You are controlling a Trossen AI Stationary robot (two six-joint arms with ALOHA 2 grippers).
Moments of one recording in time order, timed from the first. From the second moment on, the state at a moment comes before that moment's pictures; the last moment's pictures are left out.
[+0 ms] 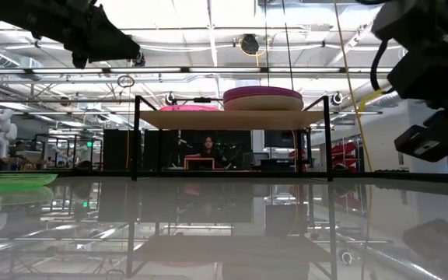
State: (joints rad) left arm -0.24 0.80 0.42 0.17 -0.68 -0.21; right arm 0.29 1.25 0.44 -0.27 -0.49 0.31
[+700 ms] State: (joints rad) left arm -0.30 0.80 0.42 0.07 -0.61 -0.38; right arm 0.39 1.42 0.44 -0.16 -0.46 0.37
